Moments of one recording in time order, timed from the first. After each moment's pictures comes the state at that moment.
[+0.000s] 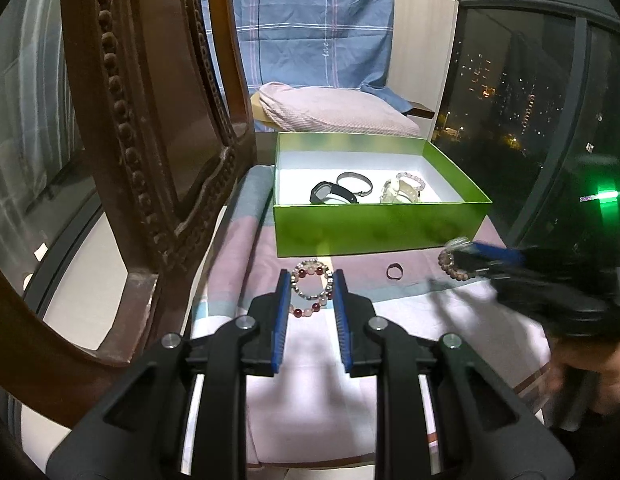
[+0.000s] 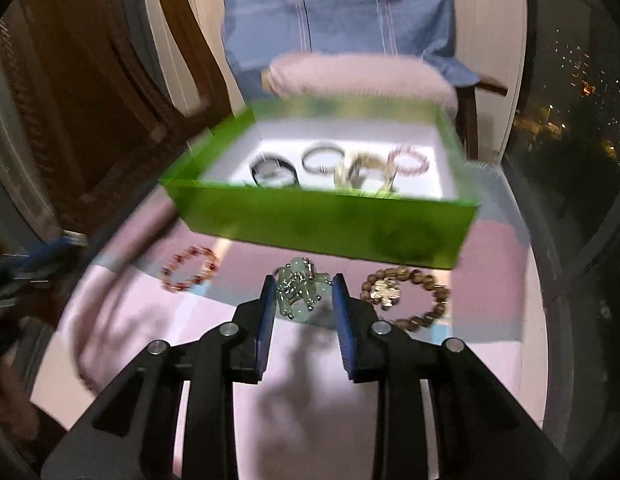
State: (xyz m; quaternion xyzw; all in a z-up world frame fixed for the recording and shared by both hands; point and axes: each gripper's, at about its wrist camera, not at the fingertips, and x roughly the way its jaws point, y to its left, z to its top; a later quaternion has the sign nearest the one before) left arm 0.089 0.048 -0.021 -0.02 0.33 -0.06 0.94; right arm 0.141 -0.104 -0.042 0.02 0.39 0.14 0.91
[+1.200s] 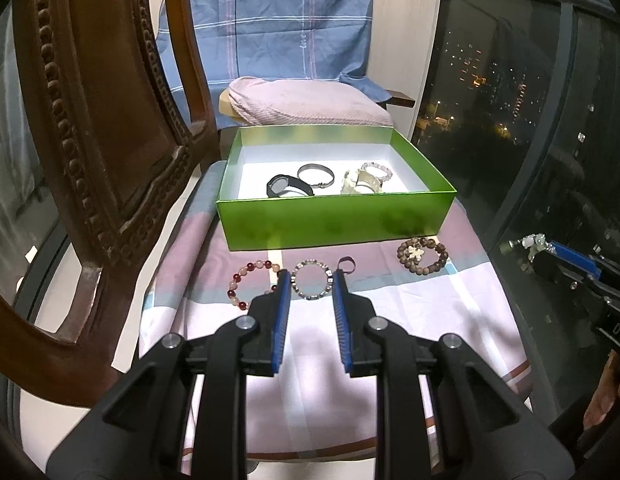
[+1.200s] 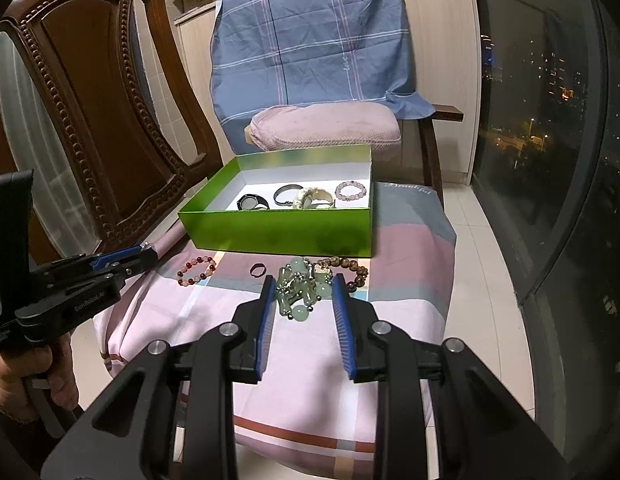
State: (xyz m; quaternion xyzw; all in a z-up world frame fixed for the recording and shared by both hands) left arm 0.085 0.002 -0.015 -0.01 0.35 -0.08 0.93; right arm 0.060 -0.164 -0.005 0.04 0.33 0.11 0.94
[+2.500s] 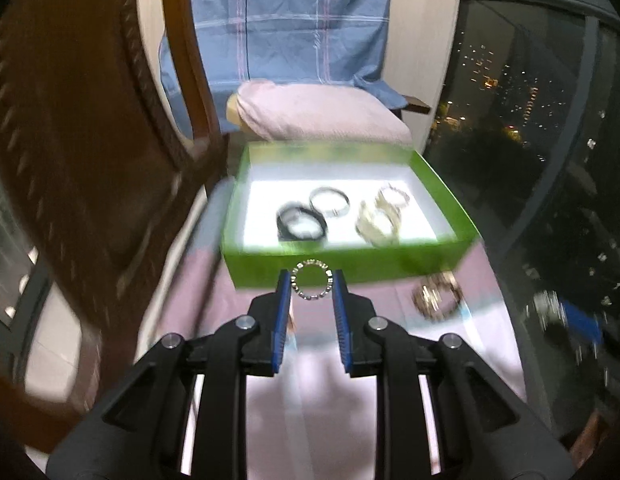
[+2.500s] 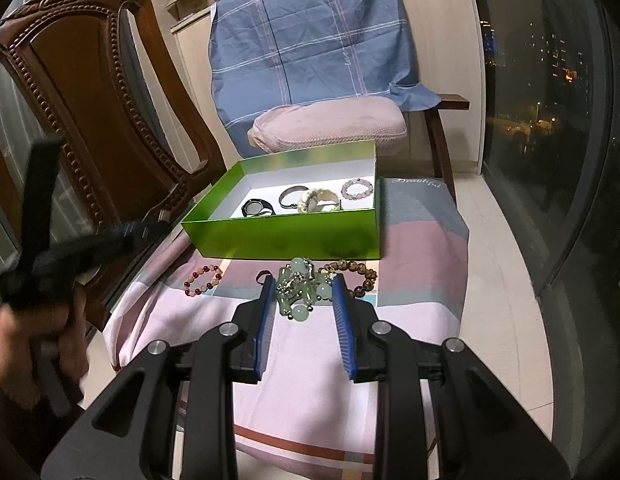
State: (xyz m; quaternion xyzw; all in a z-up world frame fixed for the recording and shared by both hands) left arm 0.150 0.004 0.007 -0.02 0.36 -0.05 0.93; right arm 0.075 -0.174 -0.009 0.08 0.34 0.13 0.93
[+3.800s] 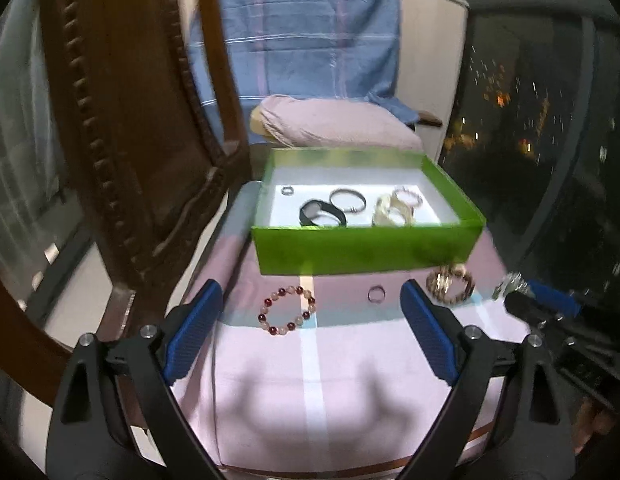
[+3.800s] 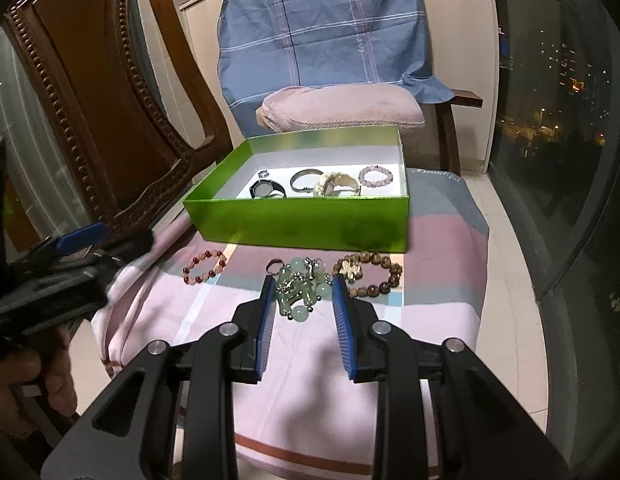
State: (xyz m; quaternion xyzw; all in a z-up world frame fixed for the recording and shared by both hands) left arm 0.086 0.026 -0.002 -0.04 0.32 -0.03 0.95; right arm 0.095 -0.141 -0.021 0.04 0.35 0.13 0.93
